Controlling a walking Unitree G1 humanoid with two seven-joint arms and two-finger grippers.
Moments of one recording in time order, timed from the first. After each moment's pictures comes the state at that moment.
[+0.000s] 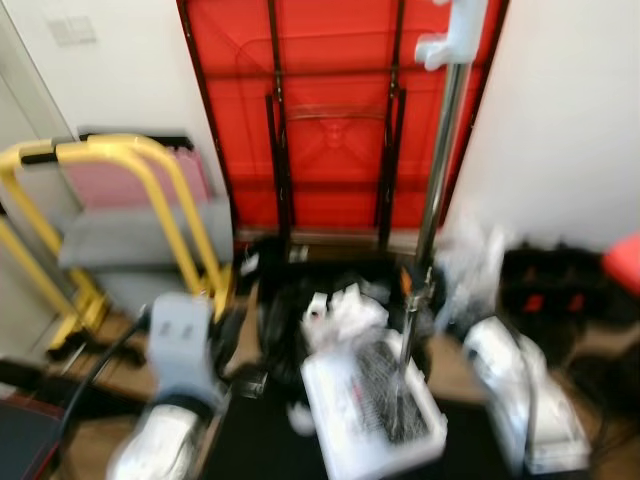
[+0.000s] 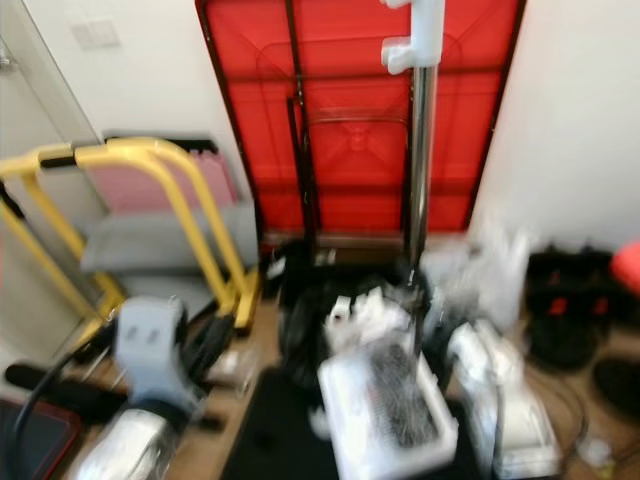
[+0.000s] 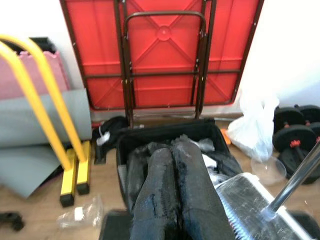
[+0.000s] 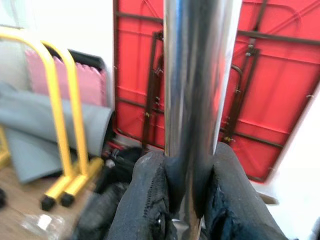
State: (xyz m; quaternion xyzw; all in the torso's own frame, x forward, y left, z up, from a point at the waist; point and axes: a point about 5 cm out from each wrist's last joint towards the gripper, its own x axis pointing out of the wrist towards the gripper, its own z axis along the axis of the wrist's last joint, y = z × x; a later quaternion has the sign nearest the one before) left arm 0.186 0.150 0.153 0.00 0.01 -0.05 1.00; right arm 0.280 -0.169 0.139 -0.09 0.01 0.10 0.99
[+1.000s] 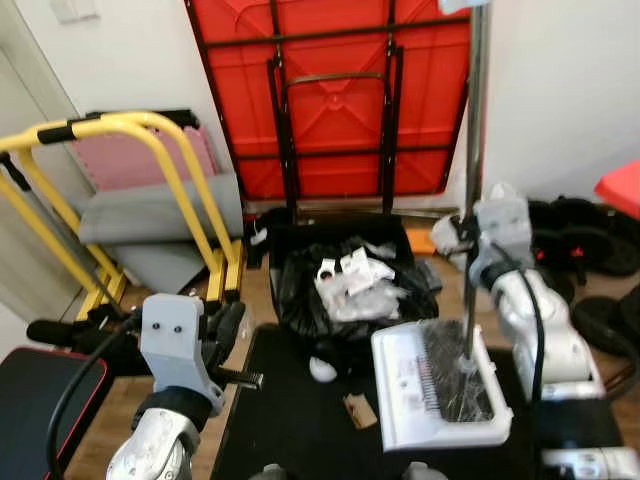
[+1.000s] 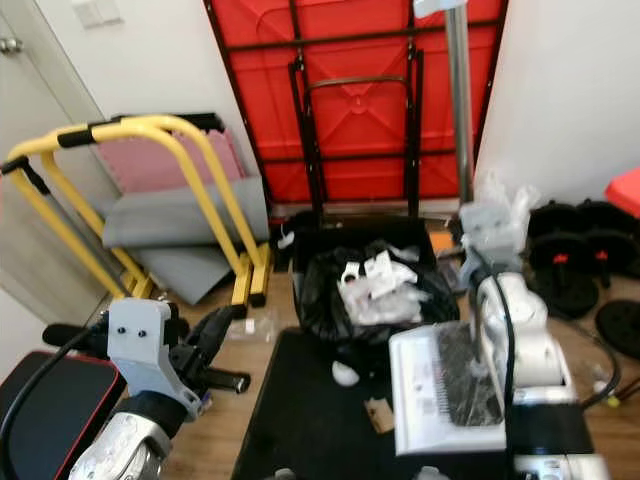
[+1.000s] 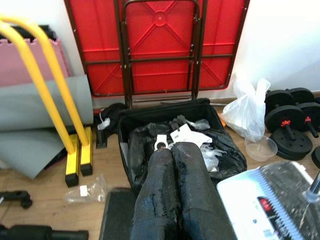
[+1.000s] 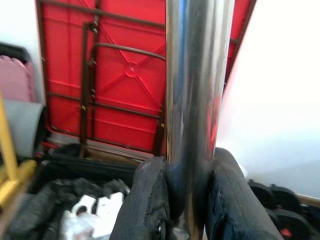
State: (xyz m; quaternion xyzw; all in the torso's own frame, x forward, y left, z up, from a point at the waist) left arm 0.185 0.151 0.161 -0.02 0.00 -0.06 1.00; right arm 0.321 -0.223 0.176 -0.14 -0.02 -0.05 0.99
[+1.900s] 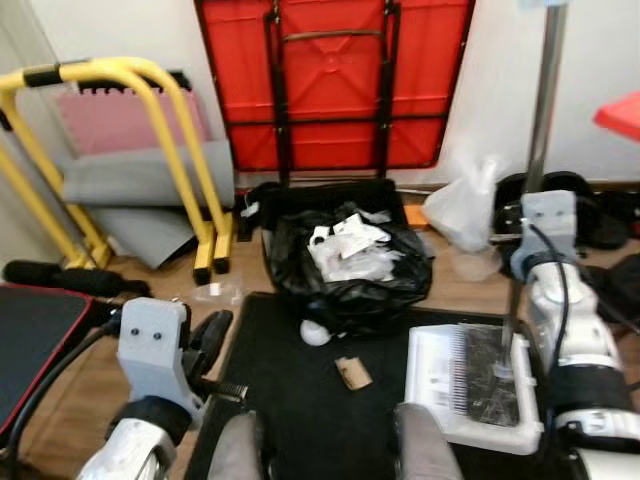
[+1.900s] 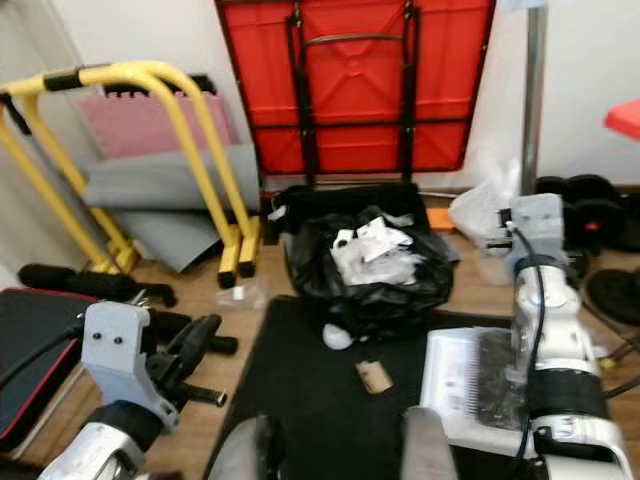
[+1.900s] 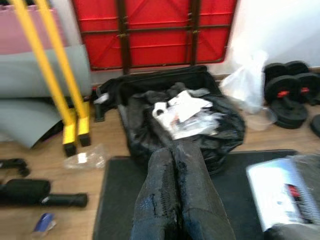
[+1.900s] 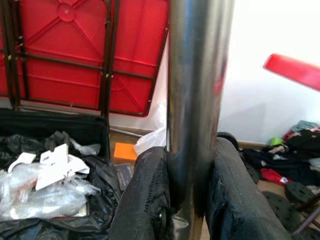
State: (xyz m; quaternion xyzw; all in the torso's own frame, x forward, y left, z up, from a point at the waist) left arm 0.175 0.155 0.164 -0.02 0.01 -0.08 1.00; right arm 0.334 -0.288 0.176 -0.17 0.00 -0.17 0.97
